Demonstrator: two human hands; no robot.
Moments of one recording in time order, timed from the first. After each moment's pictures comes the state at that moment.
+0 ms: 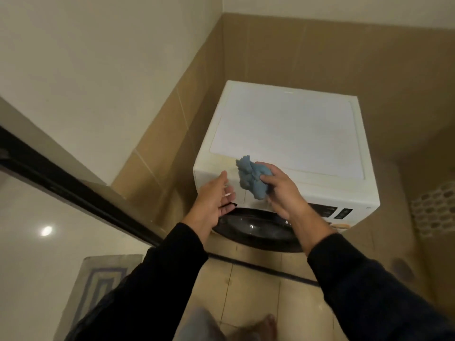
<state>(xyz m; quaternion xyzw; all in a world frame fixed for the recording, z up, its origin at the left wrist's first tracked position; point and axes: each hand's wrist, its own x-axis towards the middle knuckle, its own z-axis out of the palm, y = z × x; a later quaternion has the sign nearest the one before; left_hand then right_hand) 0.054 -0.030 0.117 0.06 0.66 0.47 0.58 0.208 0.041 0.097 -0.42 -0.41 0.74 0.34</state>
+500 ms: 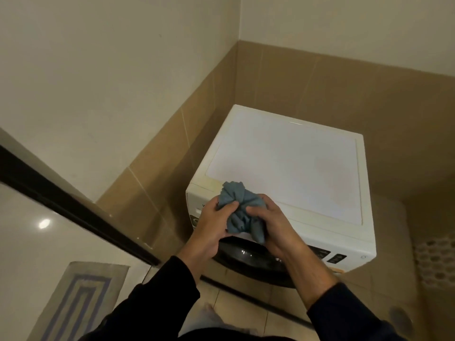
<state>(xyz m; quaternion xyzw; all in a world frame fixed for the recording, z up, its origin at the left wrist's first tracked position) 0.084 -0.007 0.134 0.15 0.62 0.55 0.54 0.213 0.061 0.118 -0.36 -0.43 0.78 0.27</state>
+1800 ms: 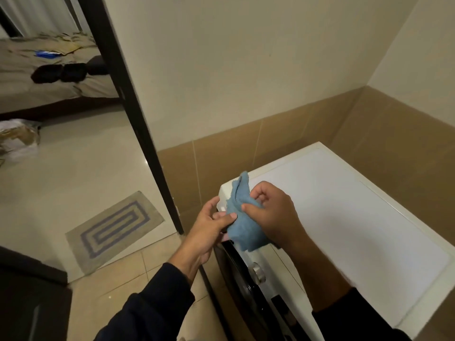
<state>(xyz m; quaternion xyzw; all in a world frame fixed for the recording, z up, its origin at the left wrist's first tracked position) 0.153 -0.003 0.140 -0.05 0.55 0.75 0.35 0.209 0.144 0.184 -0.14 -0.88 0.45 0.12</state>
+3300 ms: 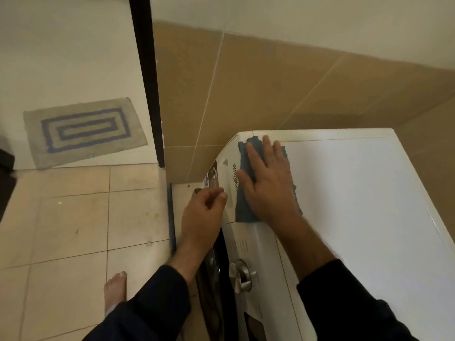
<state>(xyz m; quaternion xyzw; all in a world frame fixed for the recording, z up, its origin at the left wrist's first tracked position) 0.136 0.047 -0.066 -0.13 0.74 0.65 0.13 0.095 0.191 -0.019 0.00 -1.00 0.09 -0.02</state>
